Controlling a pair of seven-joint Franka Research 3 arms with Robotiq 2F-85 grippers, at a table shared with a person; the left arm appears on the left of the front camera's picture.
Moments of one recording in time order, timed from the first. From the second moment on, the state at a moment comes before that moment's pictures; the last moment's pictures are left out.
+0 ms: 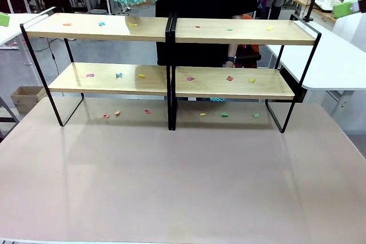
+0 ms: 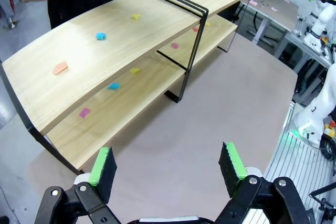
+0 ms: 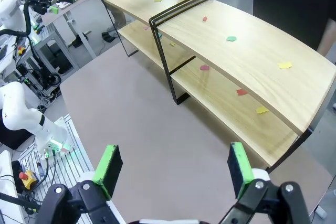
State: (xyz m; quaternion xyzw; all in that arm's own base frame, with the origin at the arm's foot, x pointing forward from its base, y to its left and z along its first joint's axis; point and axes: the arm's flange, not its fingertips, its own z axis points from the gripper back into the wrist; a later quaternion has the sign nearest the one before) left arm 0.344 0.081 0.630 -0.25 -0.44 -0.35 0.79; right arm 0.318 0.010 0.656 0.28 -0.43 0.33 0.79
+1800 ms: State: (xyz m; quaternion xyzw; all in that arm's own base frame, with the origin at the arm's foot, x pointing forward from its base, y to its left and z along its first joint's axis) left arm 0.493 -0.013 0.691 -0.57 -0.12 -0.20 0.79; right arm 0.318 0.009 0.656 0.28 -0.43 0.33 0.79
